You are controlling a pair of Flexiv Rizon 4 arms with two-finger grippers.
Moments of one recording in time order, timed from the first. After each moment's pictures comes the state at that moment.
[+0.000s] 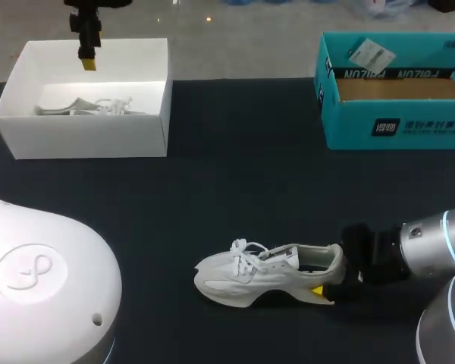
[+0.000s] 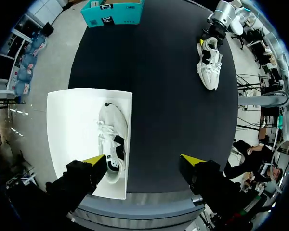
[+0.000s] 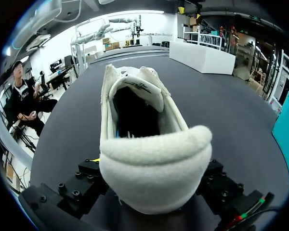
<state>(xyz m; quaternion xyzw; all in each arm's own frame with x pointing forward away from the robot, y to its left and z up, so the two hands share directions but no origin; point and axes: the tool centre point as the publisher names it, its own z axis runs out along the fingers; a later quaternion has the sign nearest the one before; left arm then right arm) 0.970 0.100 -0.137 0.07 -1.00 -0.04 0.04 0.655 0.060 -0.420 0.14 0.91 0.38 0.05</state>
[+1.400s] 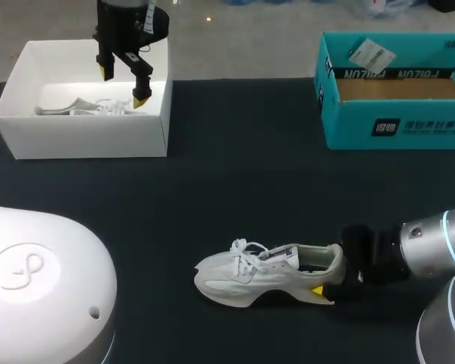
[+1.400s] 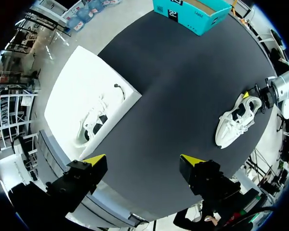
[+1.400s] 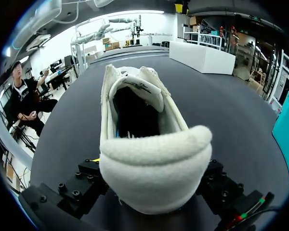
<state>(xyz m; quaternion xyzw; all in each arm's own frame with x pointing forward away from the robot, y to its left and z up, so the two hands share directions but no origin) 0.885 0.038 -0.154 0.40 -0.91 -0.09 -0.05 0.655 0.060 -0.420 0.14 0.91 0.38 0.05</state>
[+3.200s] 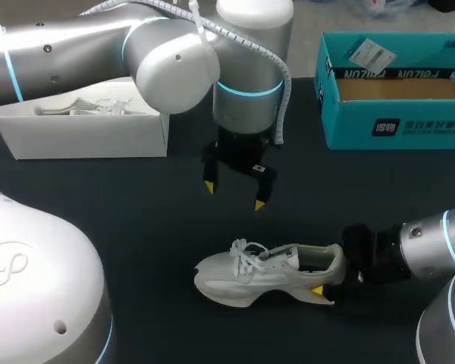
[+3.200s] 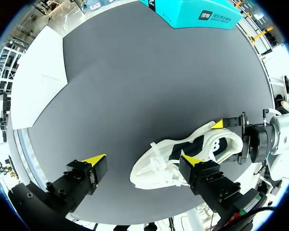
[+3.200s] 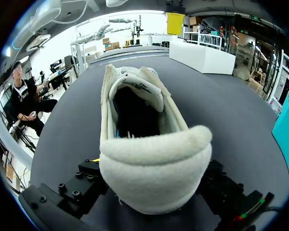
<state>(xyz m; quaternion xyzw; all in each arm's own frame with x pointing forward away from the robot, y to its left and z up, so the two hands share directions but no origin) 0.736 -0.171 -0.283 0.54 -0.84 -0.04 0.00 0.655 0.060 -0.420 0.14 0.91 0.38 0.05</state>
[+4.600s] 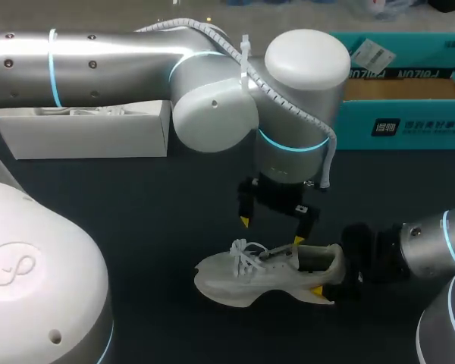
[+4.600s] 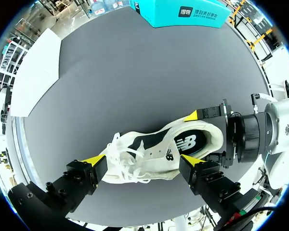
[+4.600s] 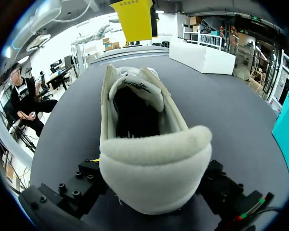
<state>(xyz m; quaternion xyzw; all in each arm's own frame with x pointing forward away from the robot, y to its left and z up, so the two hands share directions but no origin) 0.667 -0.237 -0.295 0.56 -0.83 0.00 -0.03 0.655 0.060 -0.420 0.14 0.91 0.38 0.05</state>
